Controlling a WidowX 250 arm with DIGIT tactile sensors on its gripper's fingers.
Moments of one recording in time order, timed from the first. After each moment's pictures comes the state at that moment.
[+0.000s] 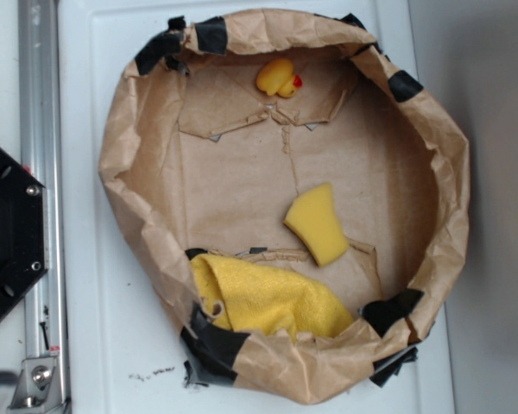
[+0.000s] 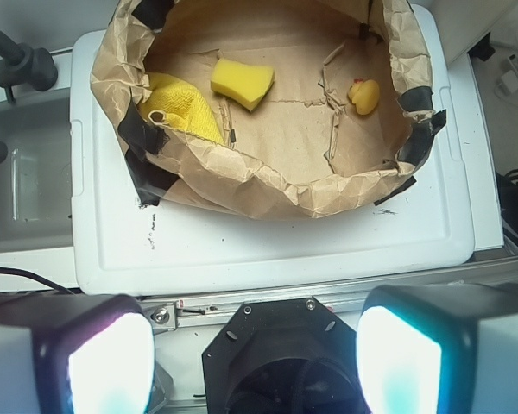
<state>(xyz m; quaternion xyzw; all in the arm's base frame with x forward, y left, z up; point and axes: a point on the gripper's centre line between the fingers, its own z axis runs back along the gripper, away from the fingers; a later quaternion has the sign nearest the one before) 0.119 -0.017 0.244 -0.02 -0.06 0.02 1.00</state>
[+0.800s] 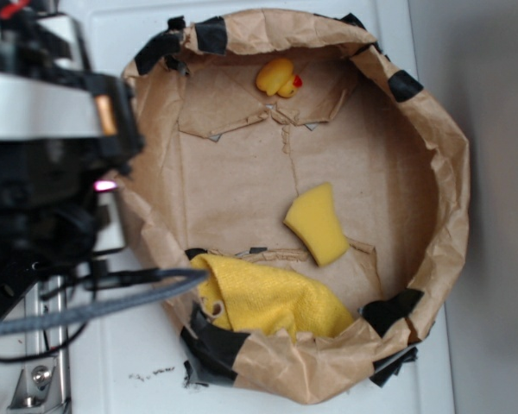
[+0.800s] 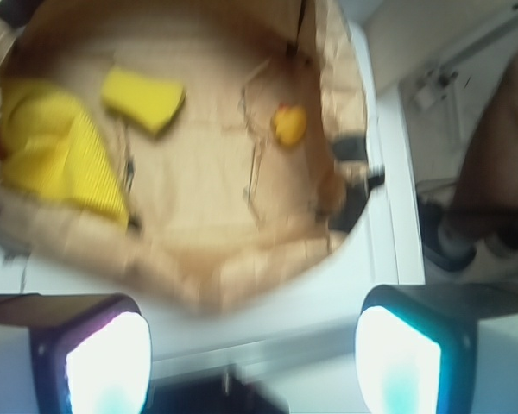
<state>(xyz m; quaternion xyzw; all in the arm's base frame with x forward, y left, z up) 0.182 0.015 0.194 0.11 -0.09 0.03 0.99</state>
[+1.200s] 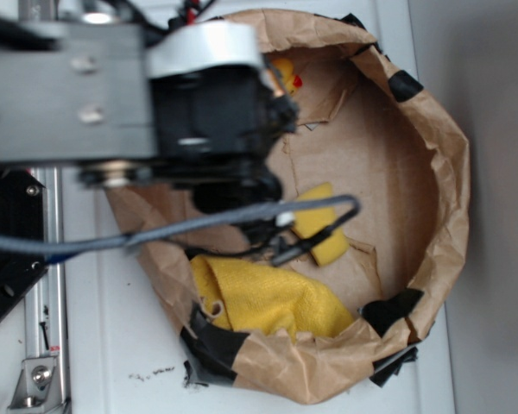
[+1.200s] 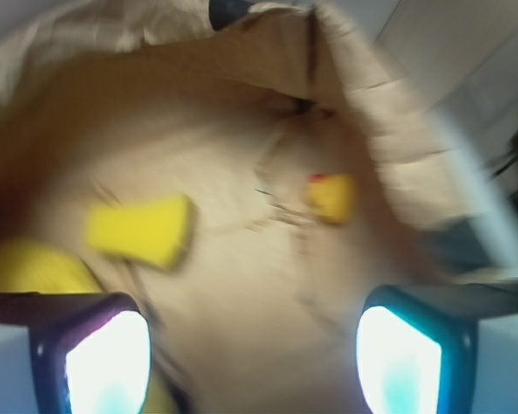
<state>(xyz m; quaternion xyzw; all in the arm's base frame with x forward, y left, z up) 0.248 0.018 0.130 0.00 -0.12 0.24 0.96</state>
